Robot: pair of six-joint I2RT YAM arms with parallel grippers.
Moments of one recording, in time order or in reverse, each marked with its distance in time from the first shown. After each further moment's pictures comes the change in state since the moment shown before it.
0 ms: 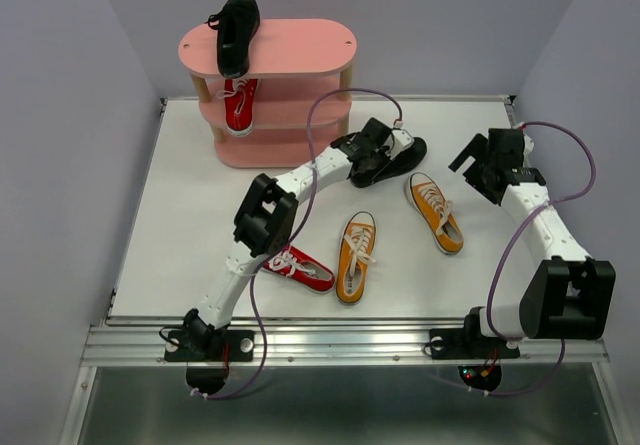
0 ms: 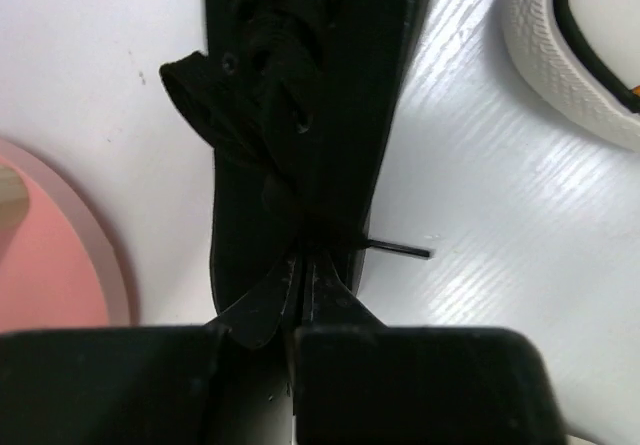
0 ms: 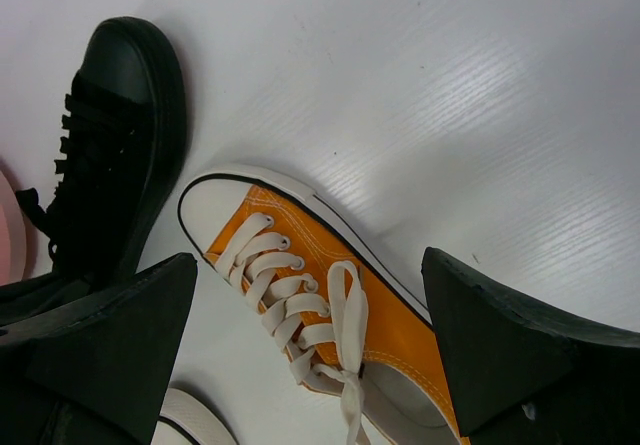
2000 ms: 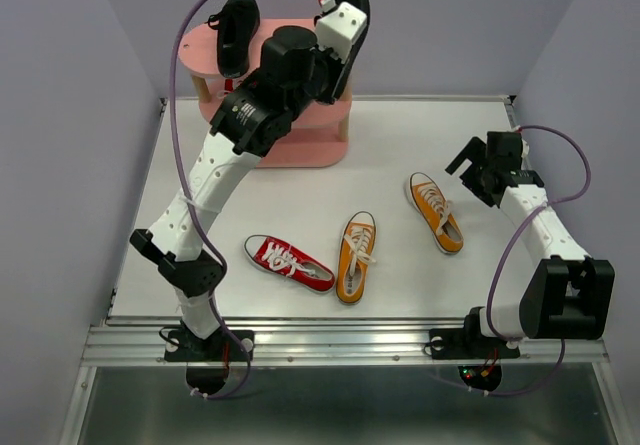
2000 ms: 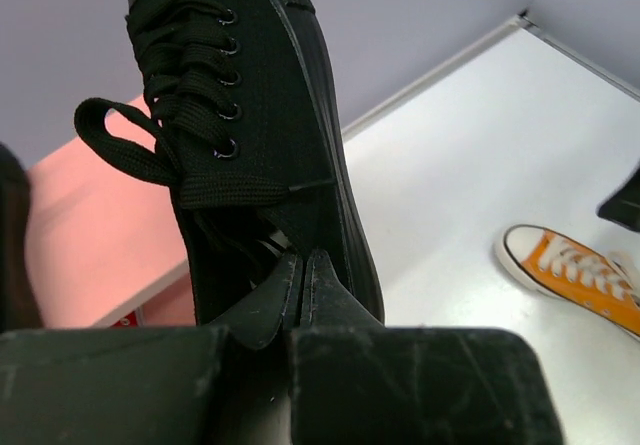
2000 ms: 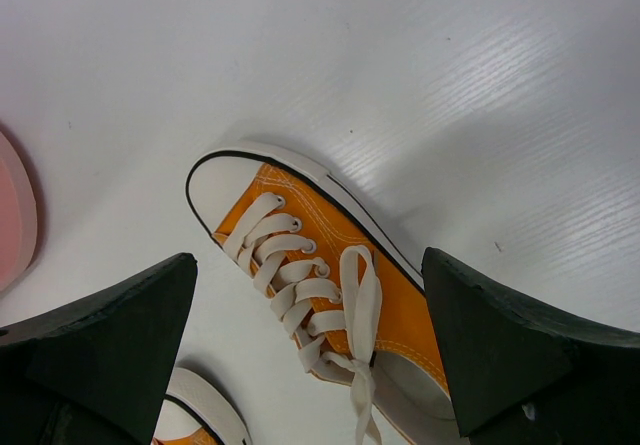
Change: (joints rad) left arm 0.000 -0.643 0.238 -0.222 -0.192 -0.061; right arm 0.000 0.000 -0.028 0.013 -0.063 0.015
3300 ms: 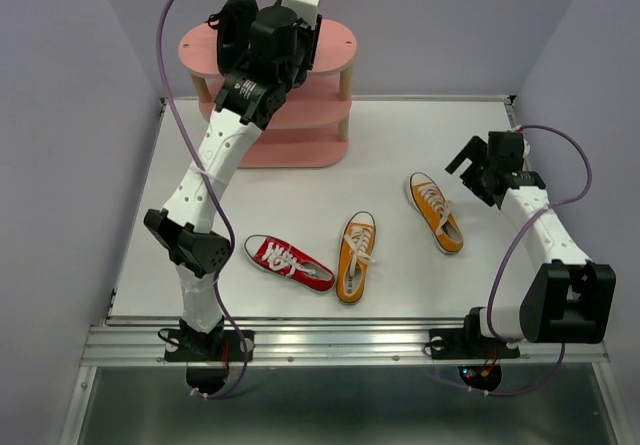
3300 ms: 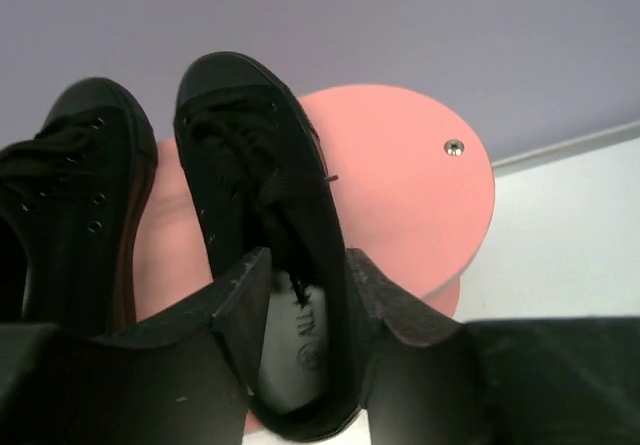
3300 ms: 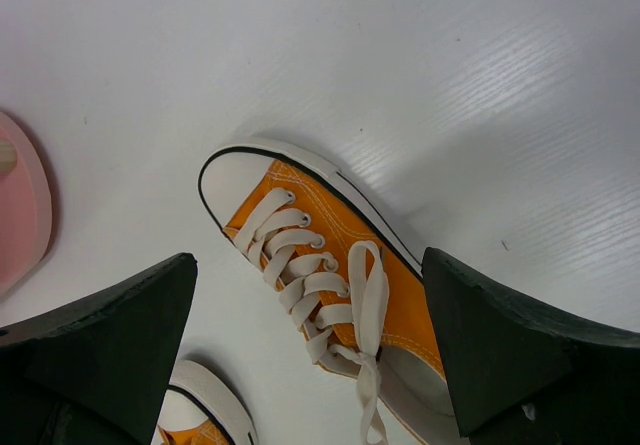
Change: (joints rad) left arm 0.203 0.133 0.032 0.154 -0.101 -0.077; right arm 0.000 -0.019 -0.002 0.002 -0.016 0.000
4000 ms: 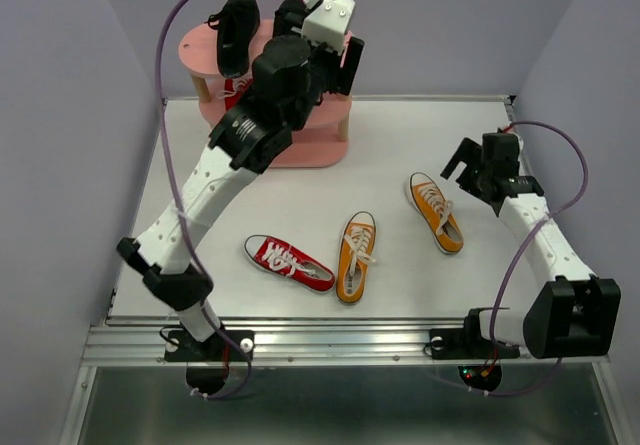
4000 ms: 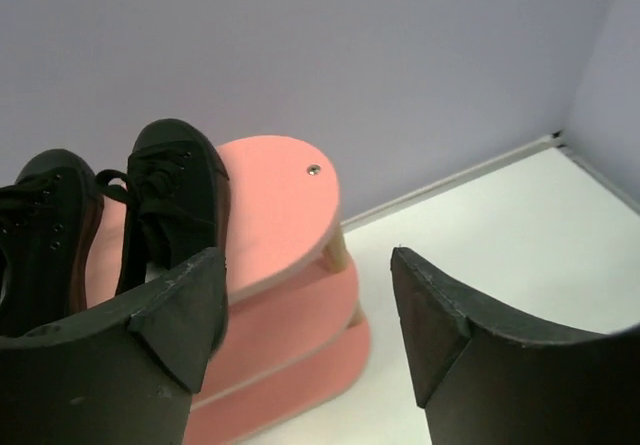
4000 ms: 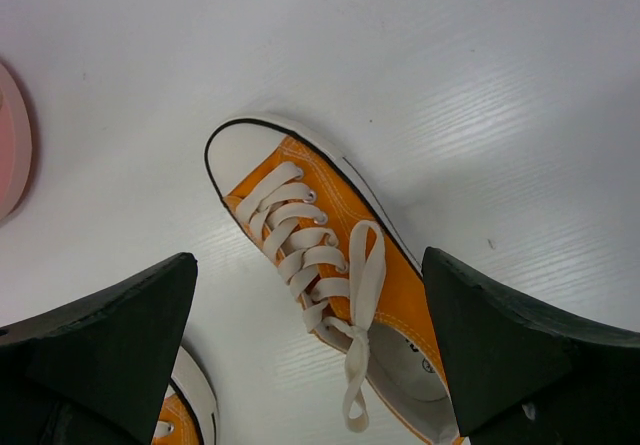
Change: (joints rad) left arm -0.214 -0.163 -0.130 0.121 -0.092 0.055; right arm 0.045 -0.069 -0.018 -0.010 0.024 -0.101
